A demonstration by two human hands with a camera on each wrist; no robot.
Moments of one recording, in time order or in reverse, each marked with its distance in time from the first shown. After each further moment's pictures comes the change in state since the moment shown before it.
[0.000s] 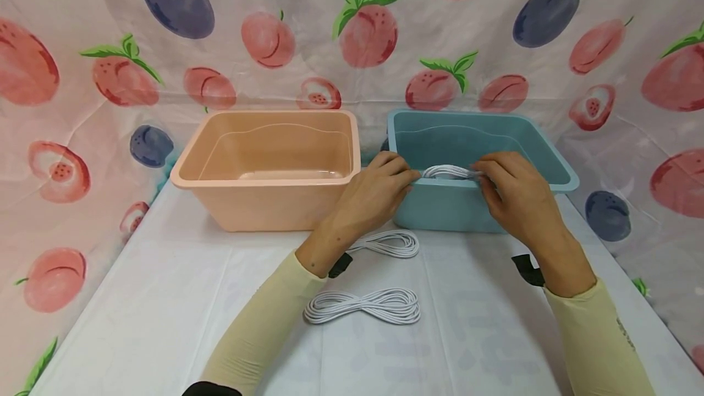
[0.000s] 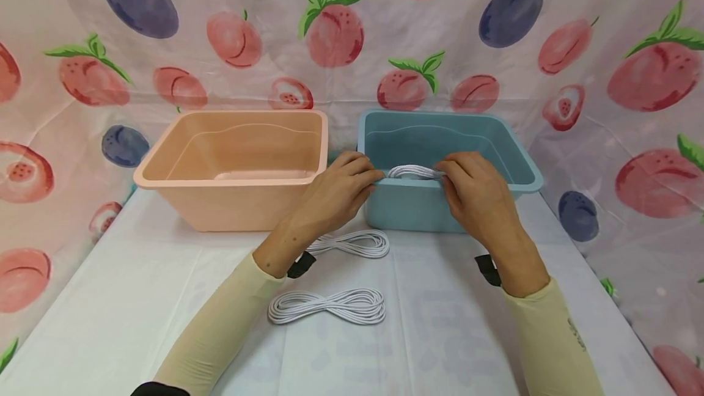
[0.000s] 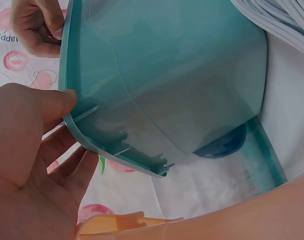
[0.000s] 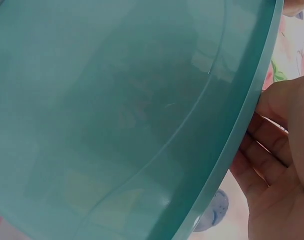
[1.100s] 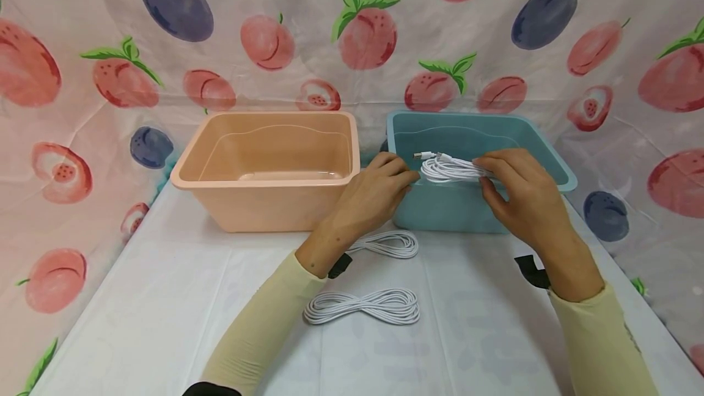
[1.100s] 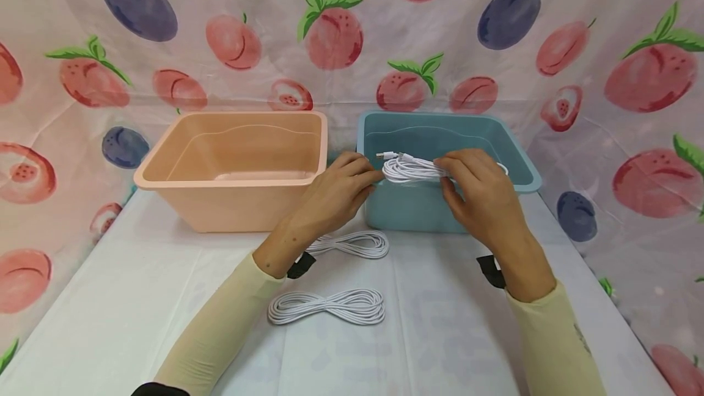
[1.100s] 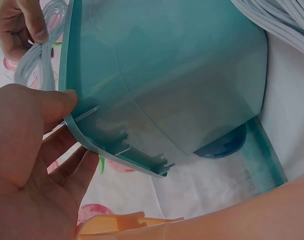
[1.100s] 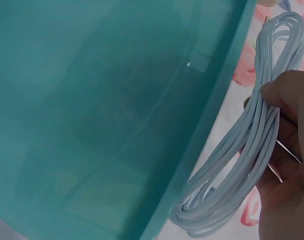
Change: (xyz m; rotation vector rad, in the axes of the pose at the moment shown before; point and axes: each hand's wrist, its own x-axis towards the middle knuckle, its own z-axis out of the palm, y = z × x) left_hand 0.001 0.000 -0.001 -0.007 0.001 0.001; right_hand 0.004 -0.009 -0.014 -0.011 0.036 -0.019
